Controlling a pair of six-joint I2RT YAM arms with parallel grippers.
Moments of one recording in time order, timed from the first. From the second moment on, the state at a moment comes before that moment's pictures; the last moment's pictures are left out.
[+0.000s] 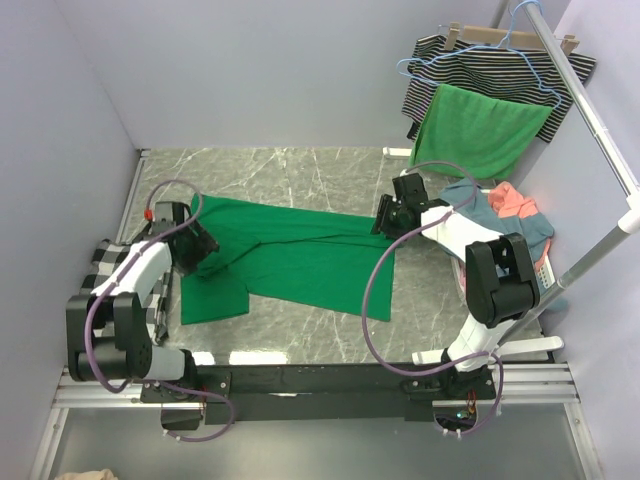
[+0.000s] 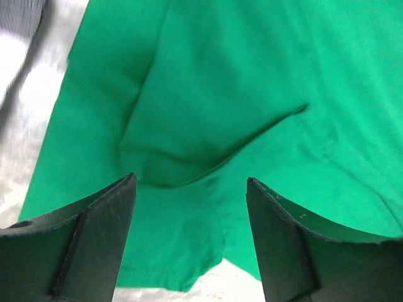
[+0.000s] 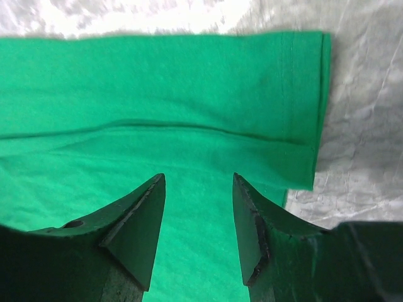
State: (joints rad) left arm 0.05 1.38 0.84 -0.45 0.00 -0.70; right arm 0.27 1.72 1.12 -0.35 -0.06 0.51
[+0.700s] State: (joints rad) left arm 0.05 1.31 0.62 -0.39 -0.02 -0.86; right arm 0.27 1.70 1.07 -0.35 -0.07 0.51
